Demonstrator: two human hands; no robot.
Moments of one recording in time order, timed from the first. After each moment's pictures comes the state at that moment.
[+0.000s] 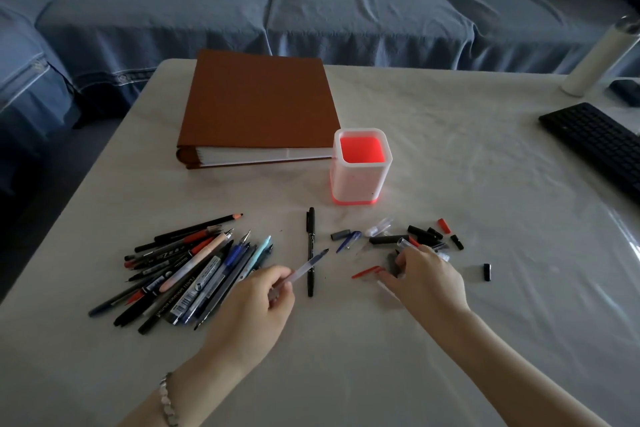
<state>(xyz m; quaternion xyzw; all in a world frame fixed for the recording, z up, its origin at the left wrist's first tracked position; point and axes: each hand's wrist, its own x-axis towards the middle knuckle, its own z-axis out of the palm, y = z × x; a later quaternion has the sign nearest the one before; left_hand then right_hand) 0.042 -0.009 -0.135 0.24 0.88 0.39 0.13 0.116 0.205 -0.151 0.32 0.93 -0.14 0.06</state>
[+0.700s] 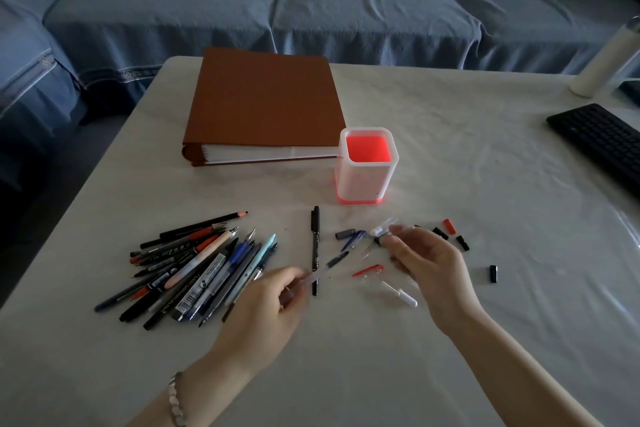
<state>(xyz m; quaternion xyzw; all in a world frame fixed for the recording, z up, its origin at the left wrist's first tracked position) 0.048 -0.008 -0.130 0.26 0.83 0.46 0.18 0.116 0.189 -0.122 0.32 0.66 -0.67 -0.14</state>
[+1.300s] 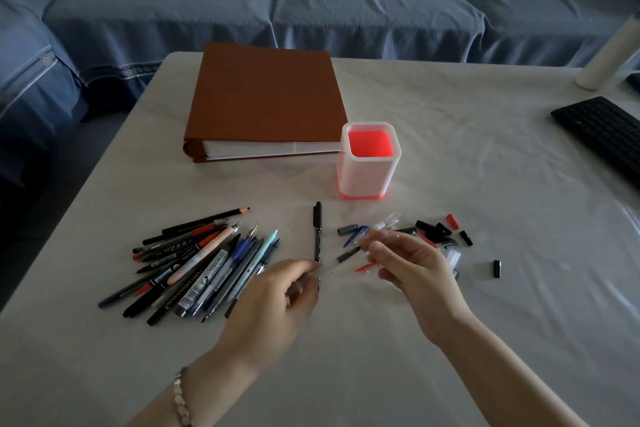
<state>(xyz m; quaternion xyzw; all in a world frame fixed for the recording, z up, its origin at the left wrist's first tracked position) 0.048 -0.003 -0.130 0.31 0.82 0.47 0.12 0.116 0.165 -0.114 0.29 0.60 -0.74 -0.10</state>
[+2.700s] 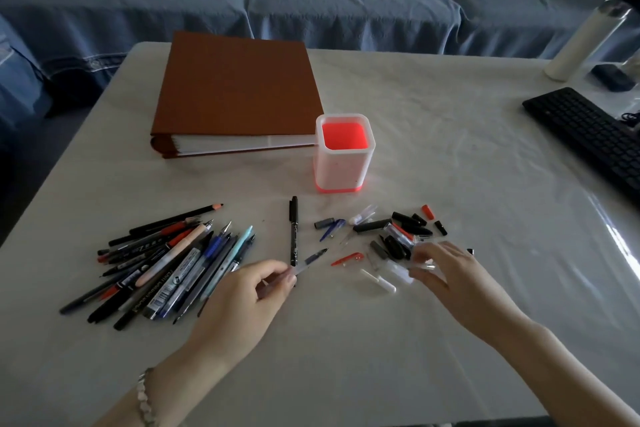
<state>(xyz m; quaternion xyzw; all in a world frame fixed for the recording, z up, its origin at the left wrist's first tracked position) 0.043 -0.005 -0.139 0.26 0.85 0.42 0.18 0.170 0.244 -0.134 0.17 0.95 -0.26 0.00</state>
